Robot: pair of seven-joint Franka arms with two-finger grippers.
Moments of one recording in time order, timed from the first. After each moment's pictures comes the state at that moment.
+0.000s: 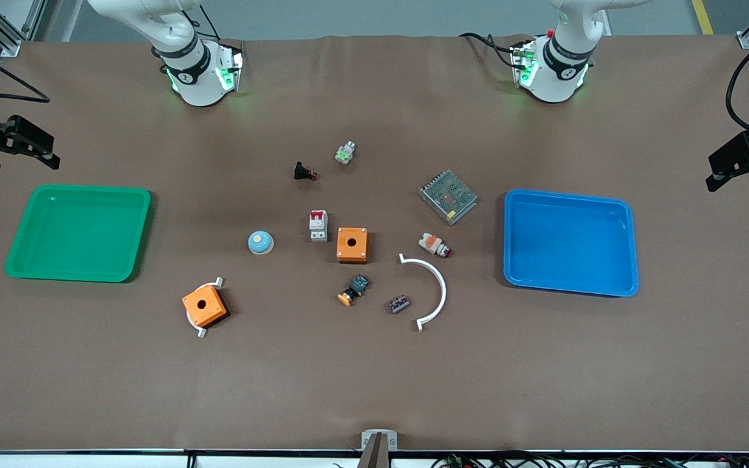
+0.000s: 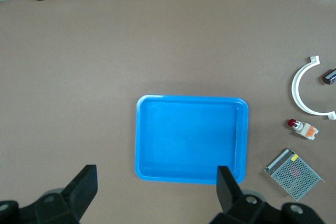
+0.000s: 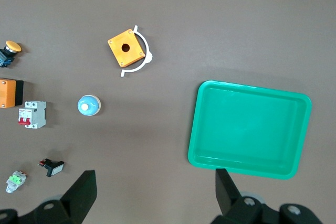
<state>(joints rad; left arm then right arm) 0.08 0.03 -0.09 -1.47 0.03 1.63 0.08 0.15 -0.07 -0.18 -1.62 0.00 1.57 -0.13</state>
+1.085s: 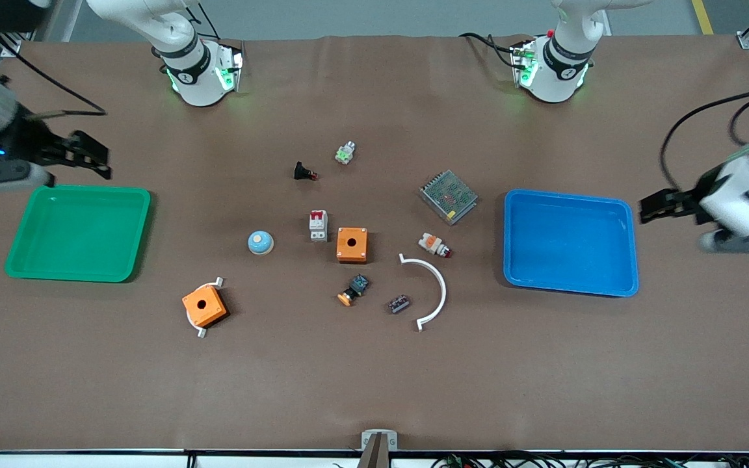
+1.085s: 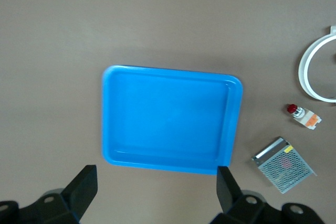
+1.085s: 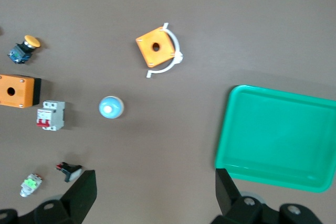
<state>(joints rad) -0.01 0.23 -0.12 -1.51 0.02 1.63 -0.10 0.31 -0.04 -0.17 -1.71 0.01 1.67 0.00</state>
